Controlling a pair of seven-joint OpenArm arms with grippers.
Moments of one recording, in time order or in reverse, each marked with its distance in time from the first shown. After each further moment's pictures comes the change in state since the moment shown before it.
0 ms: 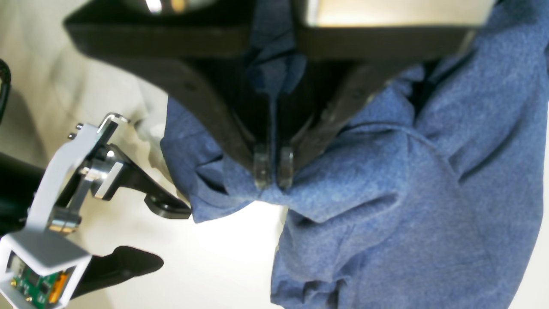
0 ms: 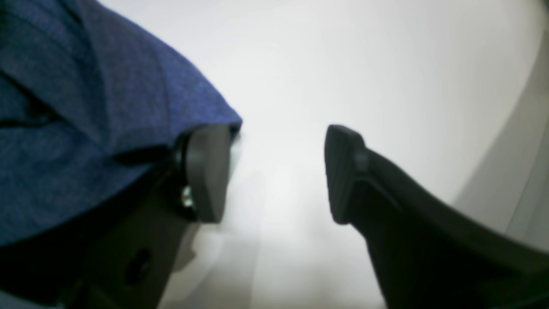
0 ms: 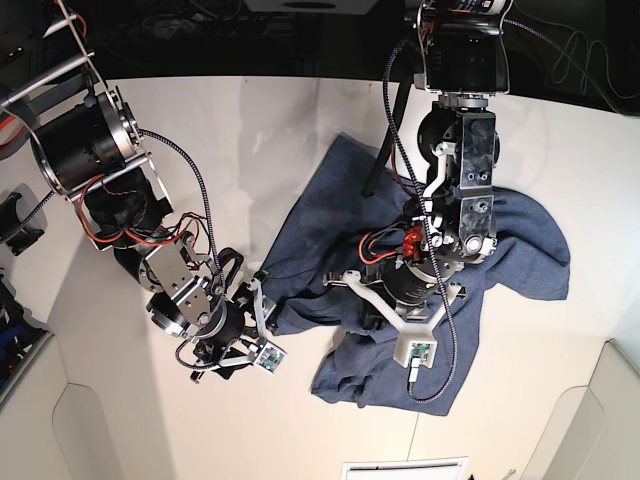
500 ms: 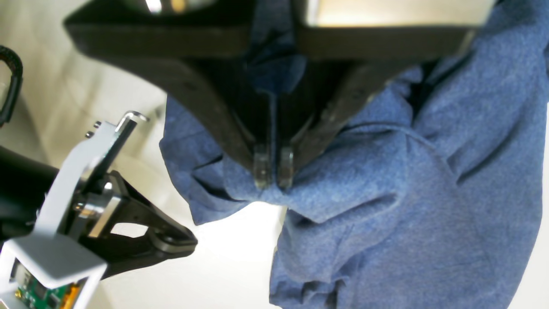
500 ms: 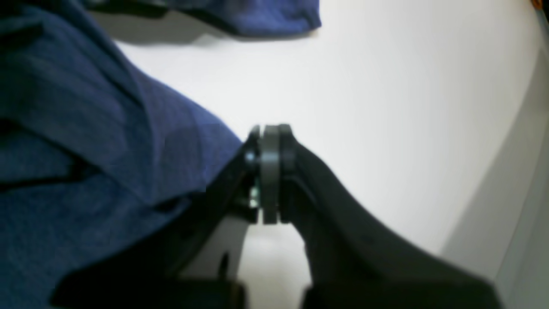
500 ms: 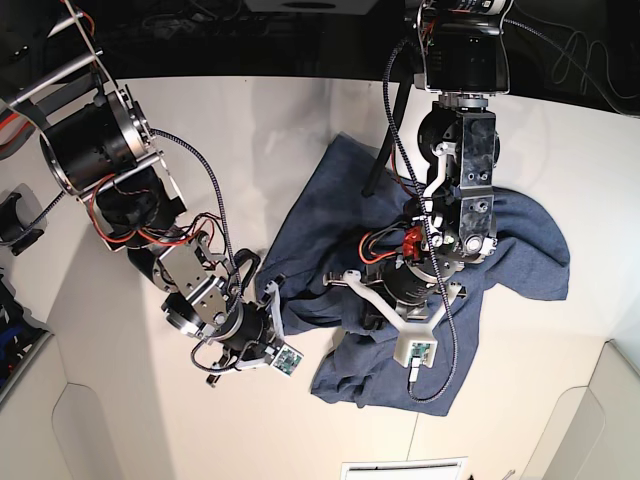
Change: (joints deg) left arm 0.0 0.0 0.0 0.0 0.0 0.0 0.0; right arm 0.0 -2.0 0.0 0.0 0.0 -1.9 1.6
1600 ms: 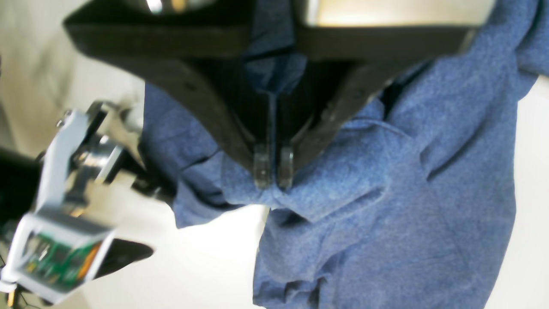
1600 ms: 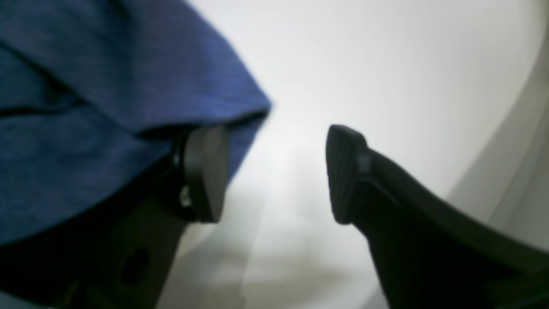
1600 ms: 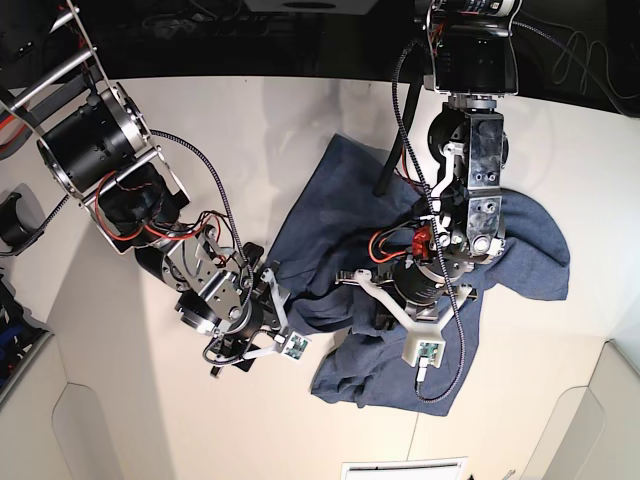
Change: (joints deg) left arm 0.0 -1.7 0.0 0.0 1.3 -0.2 -0.6; right arm 0.0 0.5 -10.2 3.0 3.2 -1.6 -14.4
